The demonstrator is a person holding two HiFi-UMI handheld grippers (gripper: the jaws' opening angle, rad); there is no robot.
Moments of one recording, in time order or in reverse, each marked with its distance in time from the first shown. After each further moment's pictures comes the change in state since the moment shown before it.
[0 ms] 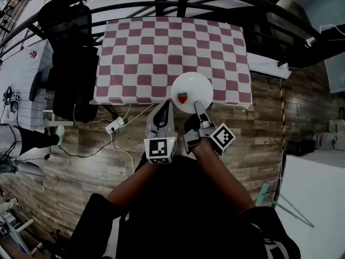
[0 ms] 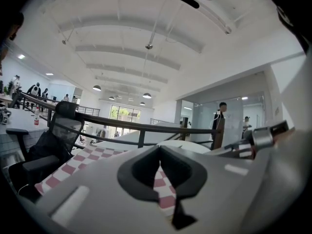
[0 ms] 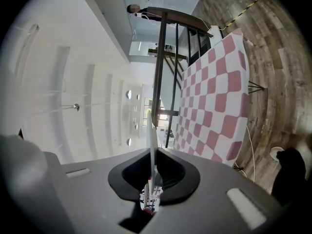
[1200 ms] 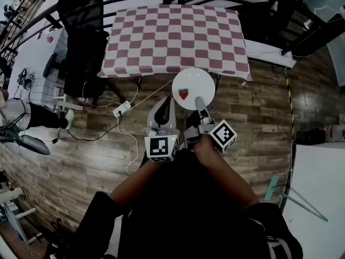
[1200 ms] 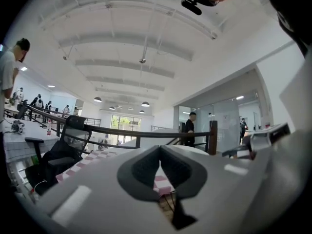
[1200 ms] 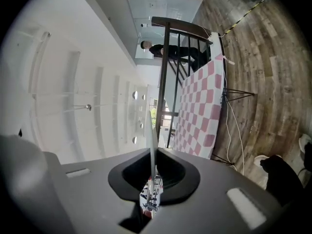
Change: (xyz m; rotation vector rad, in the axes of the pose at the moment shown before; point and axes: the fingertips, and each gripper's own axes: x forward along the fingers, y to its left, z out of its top) left arm -0.187 -0.119 -0.007 0.071 -0.102 0.028; right arm -0.205 -0.014 -0.035 -0.022 -0.002 0.098
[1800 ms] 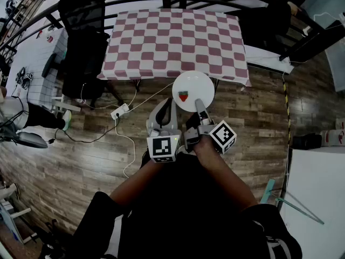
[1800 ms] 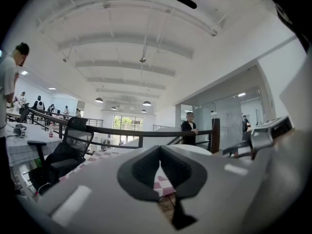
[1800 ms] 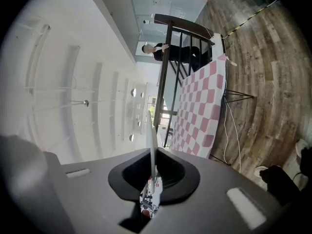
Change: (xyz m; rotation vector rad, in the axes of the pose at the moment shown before) left arm 0.008 0.010 0.006 0.023 0.016 0.024; right arm 0.015 0.009 -0.005 -0.026 0.024 -0.016
